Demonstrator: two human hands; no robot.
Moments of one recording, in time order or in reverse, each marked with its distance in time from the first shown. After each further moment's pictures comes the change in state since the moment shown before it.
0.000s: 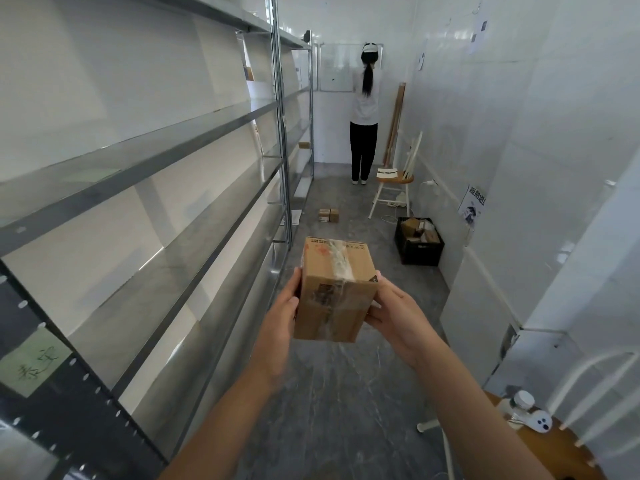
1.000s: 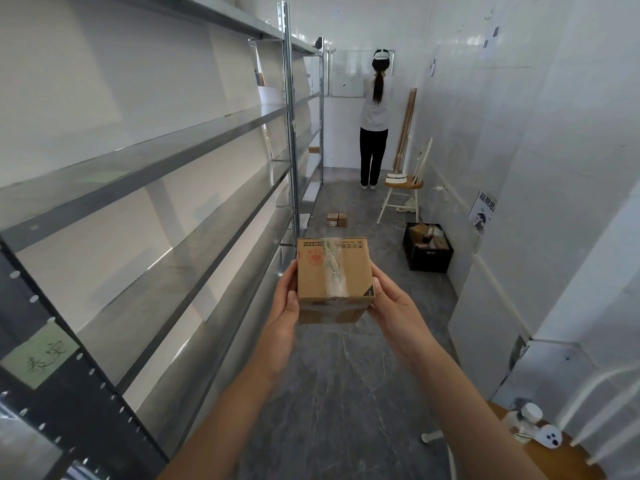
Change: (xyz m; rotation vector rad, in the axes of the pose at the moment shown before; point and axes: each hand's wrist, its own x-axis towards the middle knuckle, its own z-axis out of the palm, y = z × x) left_hand -0.001 0.004 0.005 -0.025 -0.014 0.110; right_hand -0.008 -0.005 0.001 -0.139 -0.068 -0.224
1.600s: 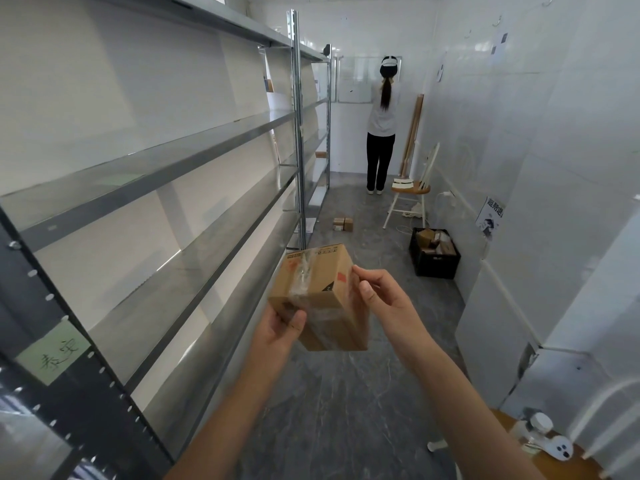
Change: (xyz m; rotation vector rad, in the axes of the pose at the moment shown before) left_hand -0.010 -0.016 -0.018 0.025 0.134 0.008; right_hand 0.001 -0.009 0.014 -0.113 0.018 -0.111
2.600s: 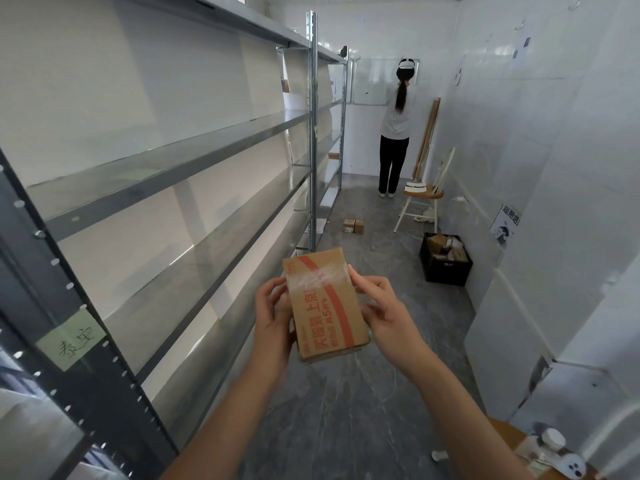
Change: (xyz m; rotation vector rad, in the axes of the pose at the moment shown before) left_hand 0.011 0.006 0.001 -0.218 0.197 -0.066; right_hand 0.001 0.004 0.015 -0.293 -0.164 -0.131
